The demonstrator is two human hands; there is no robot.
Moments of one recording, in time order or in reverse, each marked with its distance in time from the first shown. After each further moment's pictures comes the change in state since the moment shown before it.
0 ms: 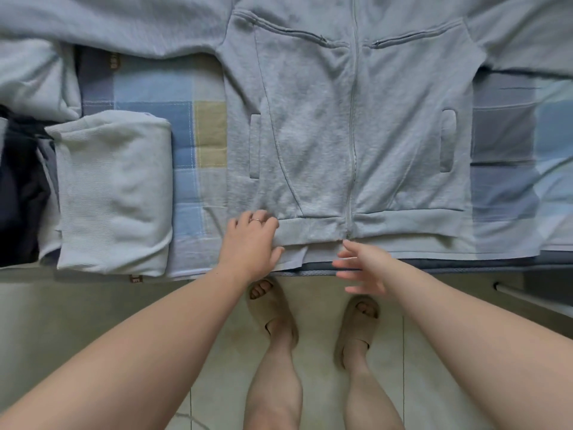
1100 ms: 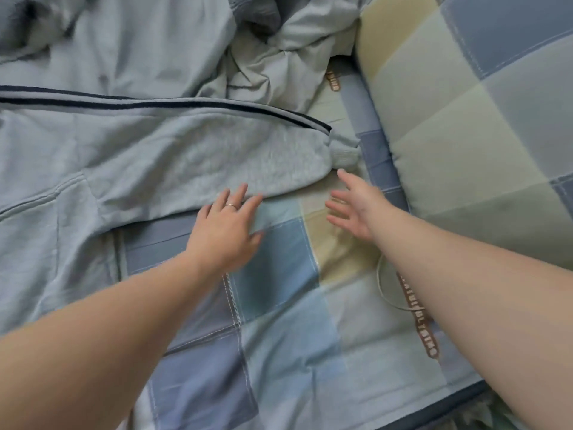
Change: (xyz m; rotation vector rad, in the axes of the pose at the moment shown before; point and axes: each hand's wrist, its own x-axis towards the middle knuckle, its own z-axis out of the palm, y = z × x) left_hand 0.469 0.578 -0.114 0.032 0.109 0.190; right_hand 0.091 -0.287 -0.683 0.538 0.165 -0.518
